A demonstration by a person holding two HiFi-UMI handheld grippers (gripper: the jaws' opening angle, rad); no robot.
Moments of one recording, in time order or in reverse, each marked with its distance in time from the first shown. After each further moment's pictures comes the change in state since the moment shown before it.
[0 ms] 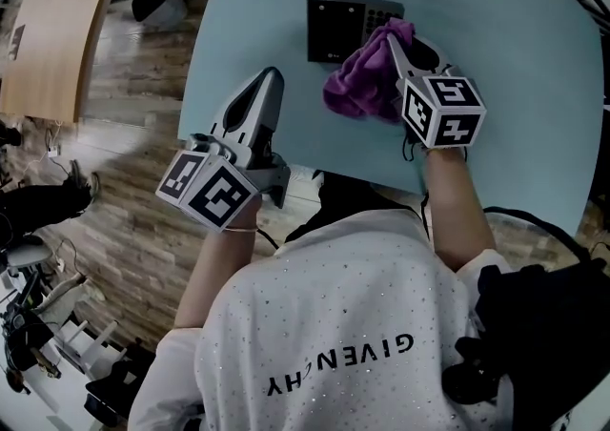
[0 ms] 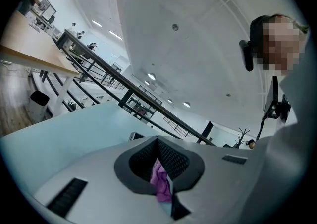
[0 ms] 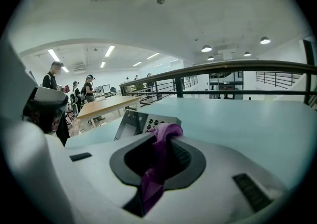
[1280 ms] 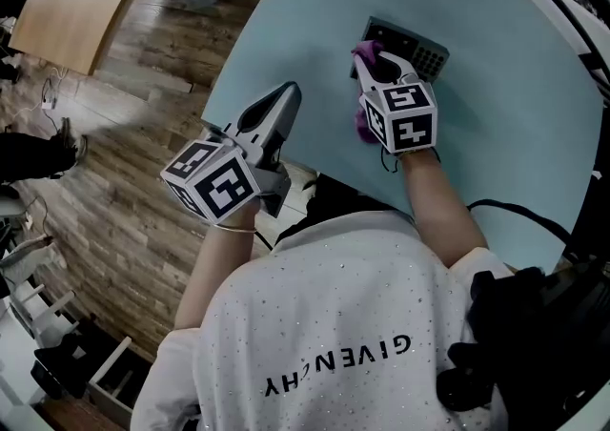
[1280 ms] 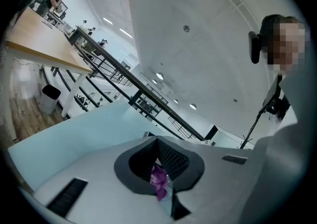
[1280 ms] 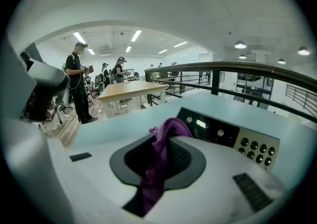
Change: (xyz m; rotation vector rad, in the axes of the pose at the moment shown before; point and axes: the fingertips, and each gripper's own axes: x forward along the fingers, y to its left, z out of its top) left arm -0.047 0.035 0.005 -0.088 0.020 0.049; right arm 0.066 0.122 -0.009 -0.236 0.131 0.197
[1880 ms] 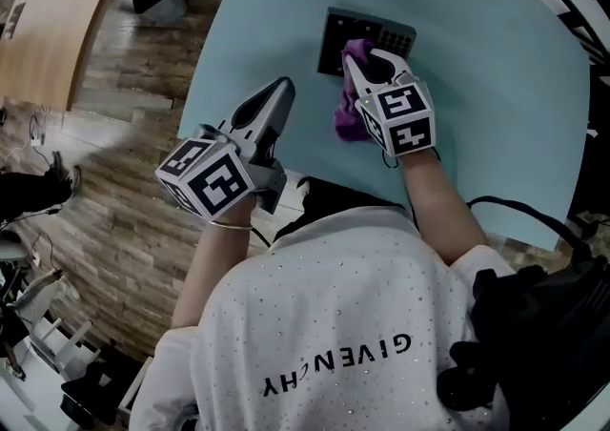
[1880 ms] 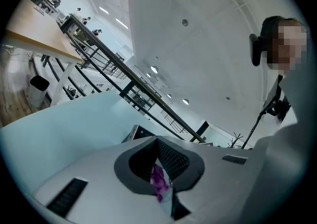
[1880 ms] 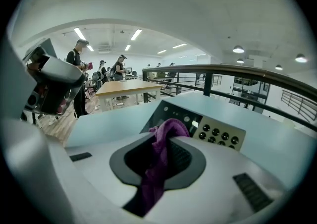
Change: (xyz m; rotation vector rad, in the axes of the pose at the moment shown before) left arm 0.040 -0.012 -0.016 -0.010 0.079 -0.088; right arm -0.025 -0.029 -0.020 -0.033 -0.001 -0.044
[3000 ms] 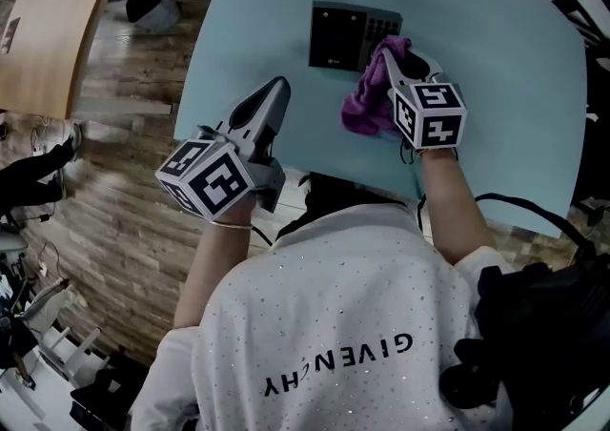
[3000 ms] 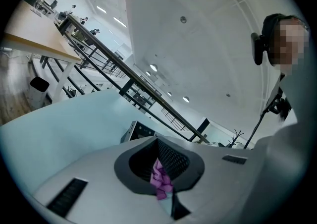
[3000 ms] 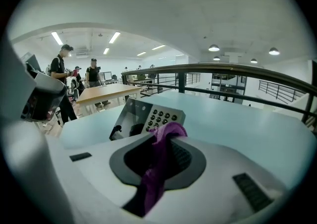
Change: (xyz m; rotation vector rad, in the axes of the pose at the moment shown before) left arm 0.007 -0.010 -0.015 0.018 0.020 0.009; right arm -0.049 -0.074 -0.031 0.169 -0.015 -0.180
